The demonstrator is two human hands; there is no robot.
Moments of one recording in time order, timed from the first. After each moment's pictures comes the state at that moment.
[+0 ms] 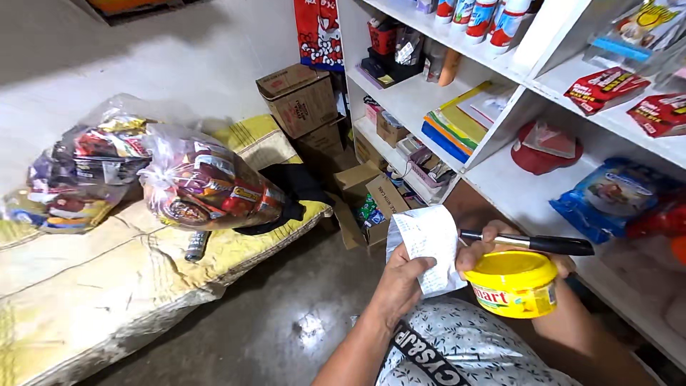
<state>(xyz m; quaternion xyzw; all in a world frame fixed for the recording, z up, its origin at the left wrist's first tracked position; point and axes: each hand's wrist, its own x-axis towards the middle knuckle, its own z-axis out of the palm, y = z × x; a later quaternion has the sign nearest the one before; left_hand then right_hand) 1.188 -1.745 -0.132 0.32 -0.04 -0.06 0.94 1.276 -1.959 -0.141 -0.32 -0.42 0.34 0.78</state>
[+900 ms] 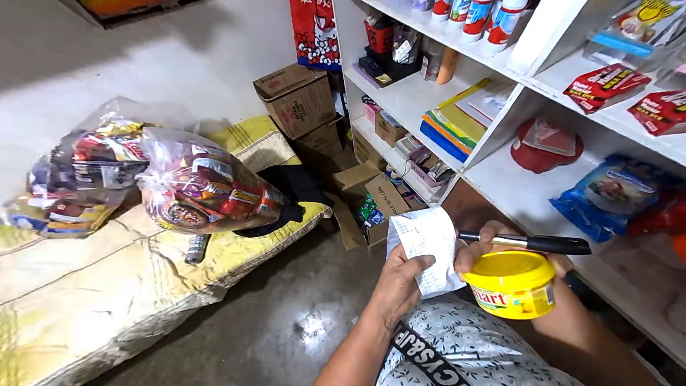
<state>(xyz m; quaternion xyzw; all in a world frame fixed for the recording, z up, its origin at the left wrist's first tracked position) 1.194 -1.745 -0.131 0.31 -0.02 -0.06 0.95 1.282 -1.961 -0.144 -0.30 -0.42 0.35 0.78</state>
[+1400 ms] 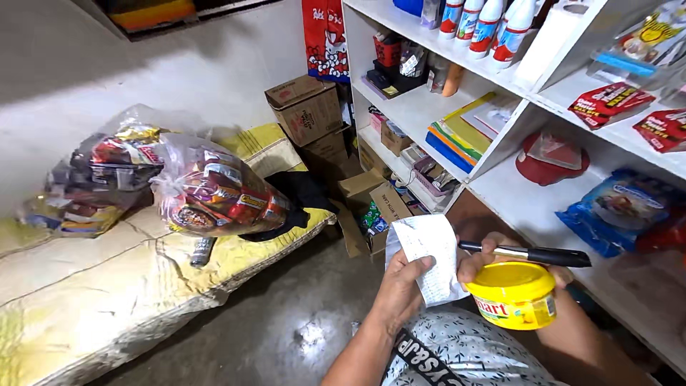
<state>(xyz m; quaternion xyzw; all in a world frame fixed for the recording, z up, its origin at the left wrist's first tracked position) 1.198 -1.742 -0.129 0.30 -0.01 -0.04 0.95 1.286 -1.961 -0.150 -0.32 -0.43 0.35 0.77</state>
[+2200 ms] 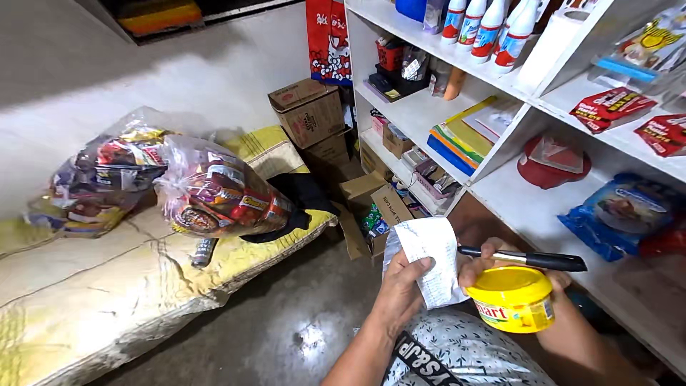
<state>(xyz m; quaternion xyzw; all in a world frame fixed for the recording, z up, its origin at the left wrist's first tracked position) 1.198 -1.739 -0.132 0.29 -0.03 -0.03 0.95 1.285 -1.961 -0.154 -0.30 -0.41 0.38 0.78</state>
